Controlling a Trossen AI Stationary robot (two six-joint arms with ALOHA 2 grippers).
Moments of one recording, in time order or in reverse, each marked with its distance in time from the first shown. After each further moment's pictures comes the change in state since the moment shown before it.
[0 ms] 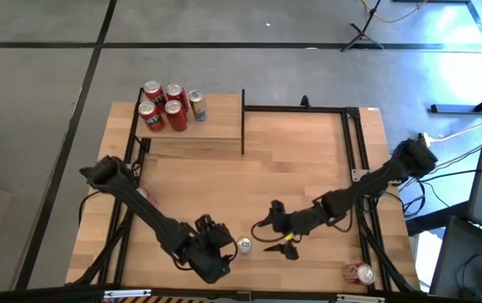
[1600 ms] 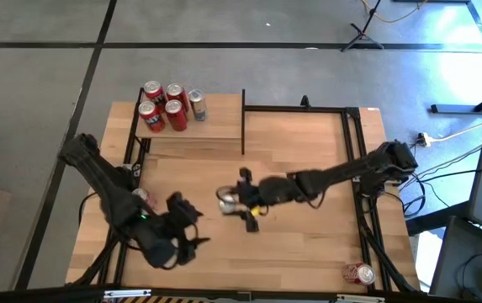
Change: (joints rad) left arm -0.090 -0.336 0.005 -0.190 -0.168 0.028; right arm -0.234 0.179 0.444 -0.055 0.001 -0.308
